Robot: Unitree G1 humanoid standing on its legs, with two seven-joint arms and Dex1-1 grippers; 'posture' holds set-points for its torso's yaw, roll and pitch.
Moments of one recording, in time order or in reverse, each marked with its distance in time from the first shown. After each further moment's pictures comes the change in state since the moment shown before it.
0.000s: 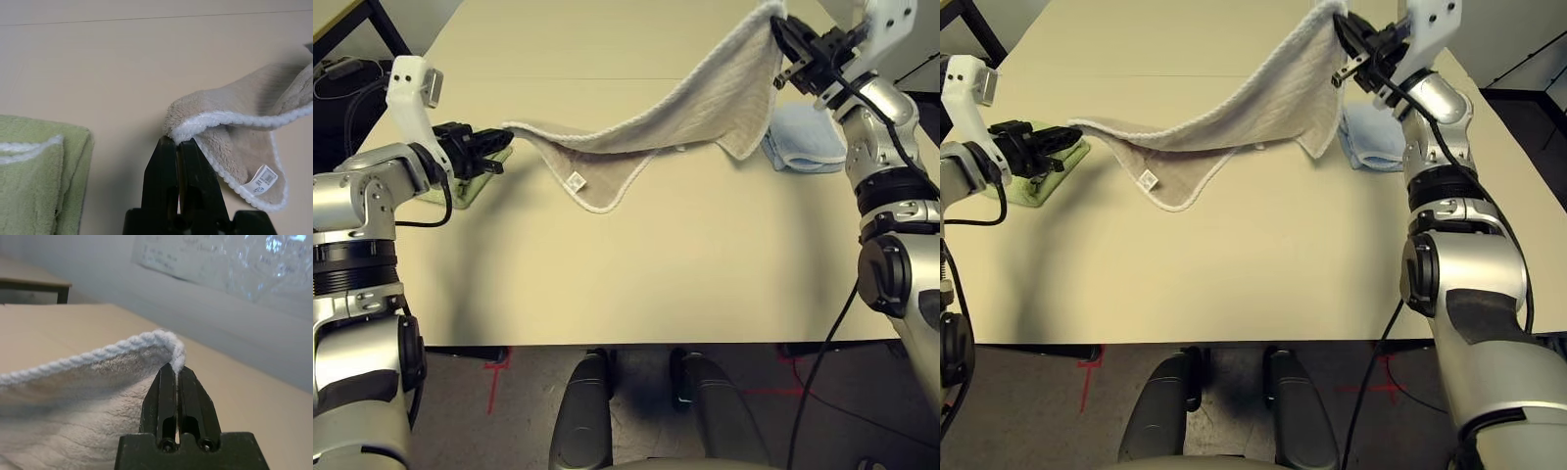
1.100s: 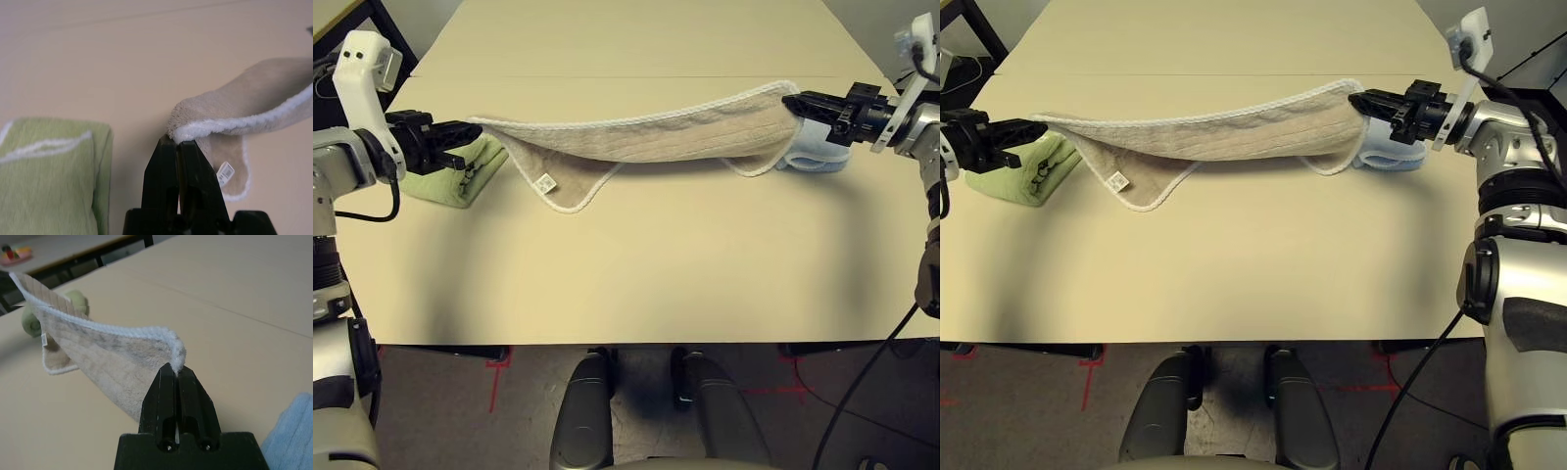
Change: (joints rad) left arm -0.066 0.171 -0.022 -0.069 -0.028 0.144 -0.096; right arm -0.023 -0.203 -0.005 0.032 0.091 0.590 0.561
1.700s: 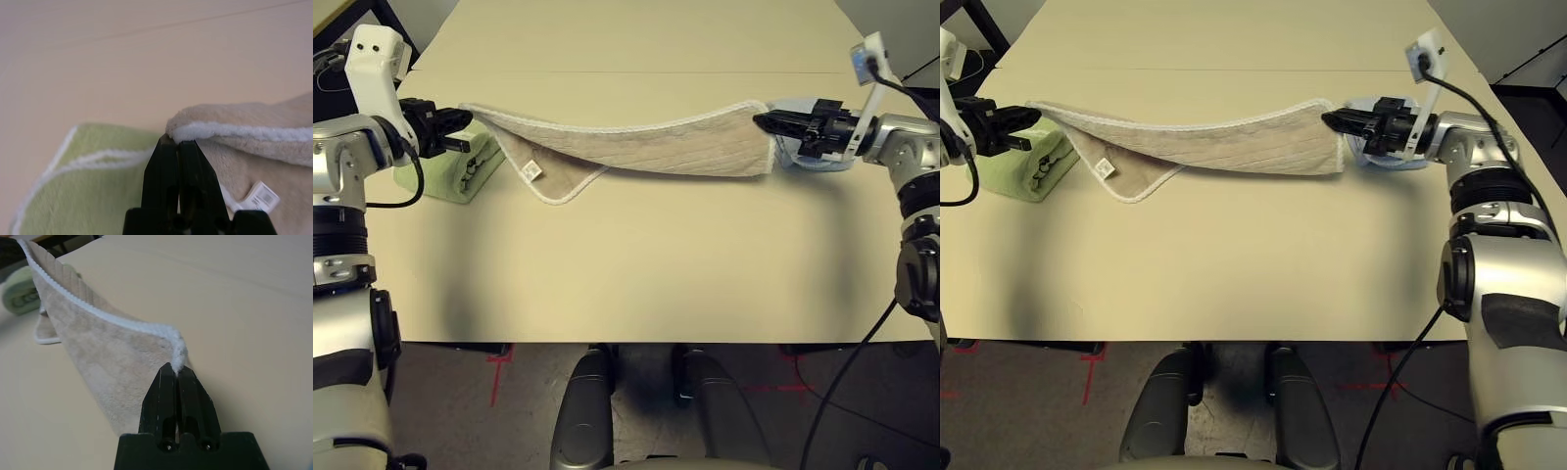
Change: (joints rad) left arm -0.201 -0.141 -0.116 0.477 0.264 -0.409 0.151; right arm -0.015 0.143 0.056 0.068 -0.086 -0.116 -0.178
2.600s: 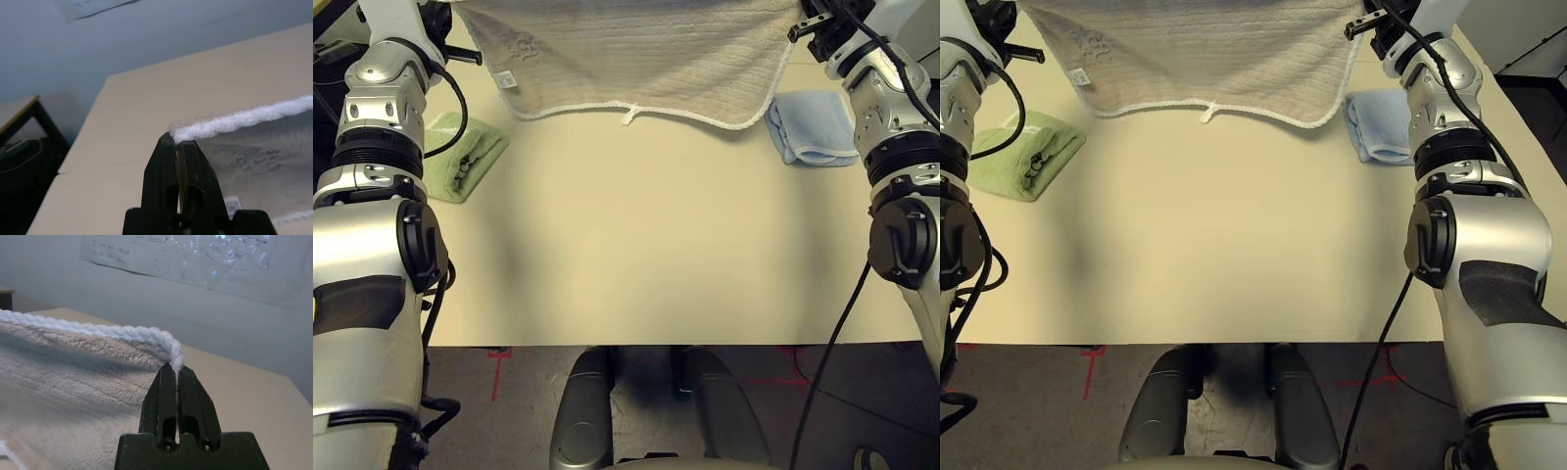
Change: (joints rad) left arm -0.340 -0.136 0.030 0.538 0.167 -0.667 0.254; right arm -0.156 0.044 -0.077 0.098 -0.054 -0.490 -0.573
